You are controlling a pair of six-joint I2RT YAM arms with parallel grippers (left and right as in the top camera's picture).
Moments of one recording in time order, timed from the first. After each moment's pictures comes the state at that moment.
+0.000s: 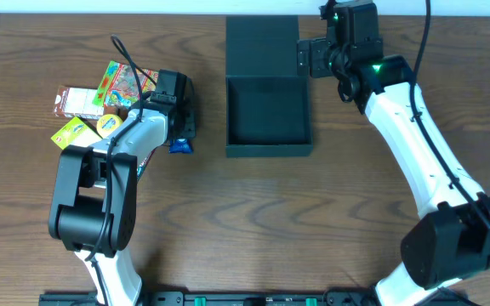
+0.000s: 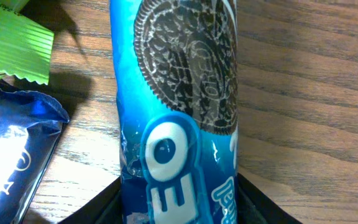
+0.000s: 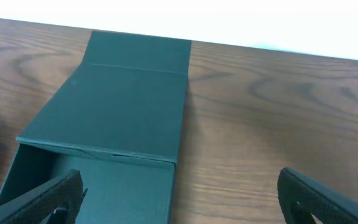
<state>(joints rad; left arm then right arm) -0.20 1.96 1.19 -0.42 -0.06 -0.28 0.26 1.79 1.62 -0.57 0.10 0.11</state>
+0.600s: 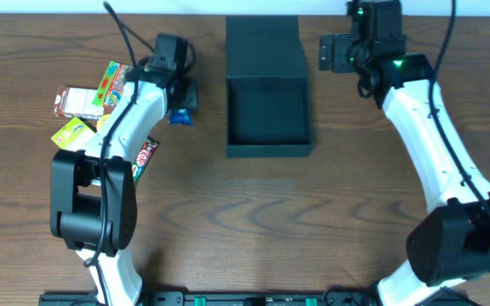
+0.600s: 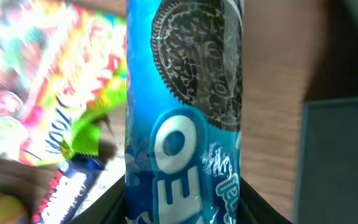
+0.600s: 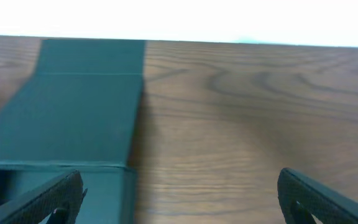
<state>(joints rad) -0.22 1.96 1.55 -0.69 -0.10 -0.28 0.15 1.79 1.62 -0.58 0.12 0.11</state>
